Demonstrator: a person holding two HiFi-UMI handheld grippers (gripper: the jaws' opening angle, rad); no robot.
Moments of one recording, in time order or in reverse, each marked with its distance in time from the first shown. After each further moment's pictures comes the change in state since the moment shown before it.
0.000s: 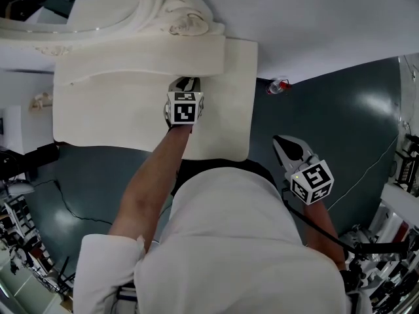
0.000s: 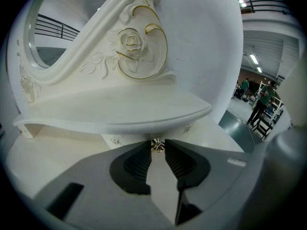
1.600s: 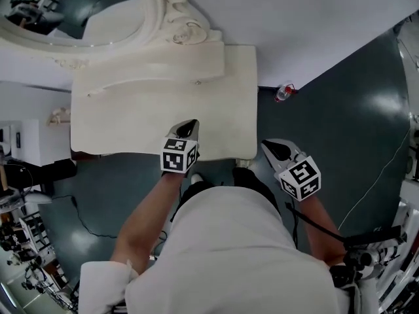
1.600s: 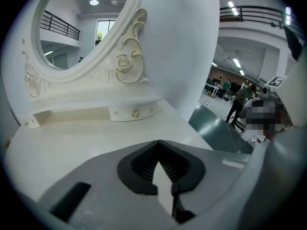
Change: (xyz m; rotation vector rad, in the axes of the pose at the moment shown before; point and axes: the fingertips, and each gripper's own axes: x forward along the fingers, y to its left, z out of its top) left arm -0.146 -0.052 -0.071 0.042 0.040 -0.185; right arm 0.004 0.060 -0.035 -0.030 -0.046 0.053
